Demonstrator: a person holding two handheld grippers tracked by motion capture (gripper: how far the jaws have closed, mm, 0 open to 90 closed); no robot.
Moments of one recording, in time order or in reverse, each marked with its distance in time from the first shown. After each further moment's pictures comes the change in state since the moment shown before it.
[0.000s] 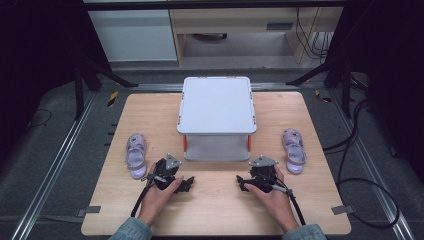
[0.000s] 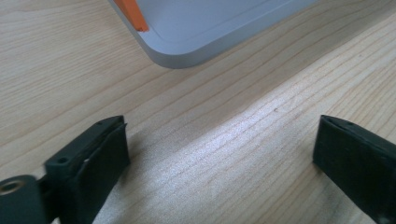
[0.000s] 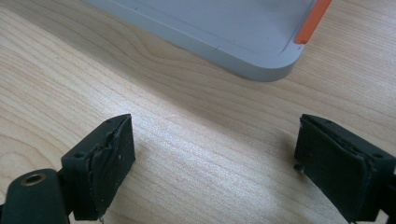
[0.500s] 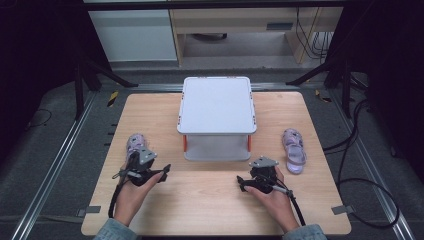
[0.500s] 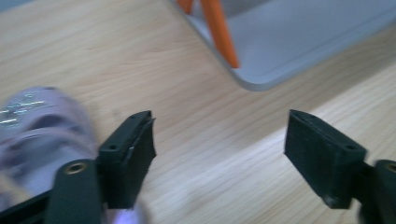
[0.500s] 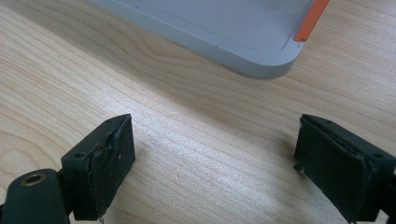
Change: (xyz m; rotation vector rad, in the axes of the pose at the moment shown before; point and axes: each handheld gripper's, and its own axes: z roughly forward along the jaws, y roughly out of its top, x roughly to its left) left arm 0.041 0.012 -0.083 -0.063 0.165 -0.022; right arm 0.001 -0.001 -0.001 0.000 -0.002 0.004
